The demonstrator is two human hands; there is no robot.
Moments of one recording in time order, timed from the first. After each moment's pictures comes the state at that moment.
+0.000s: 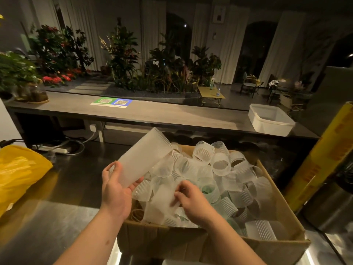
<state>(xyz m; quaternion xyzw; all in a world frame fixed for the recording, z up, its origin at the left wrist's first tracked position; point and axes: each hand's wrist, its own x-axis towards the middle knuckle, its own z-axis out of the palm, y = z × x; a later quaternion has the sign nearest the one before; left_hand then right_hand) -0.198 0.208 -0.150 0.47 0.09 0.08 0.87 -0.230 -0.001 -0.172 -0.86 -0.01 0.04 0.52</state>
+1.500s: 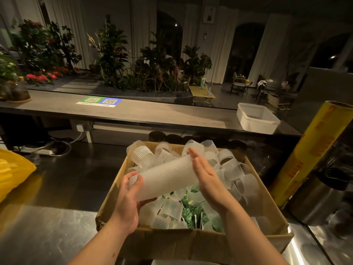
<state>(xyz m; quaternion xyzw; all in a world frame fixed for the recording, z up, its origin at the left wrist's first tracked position) -0.210 0.166 -0.184 0.55 0.03 -0.05 0.83 -0.246 -0.044 -0.104 -0.78 -0.04 -0.03 0.62</state>
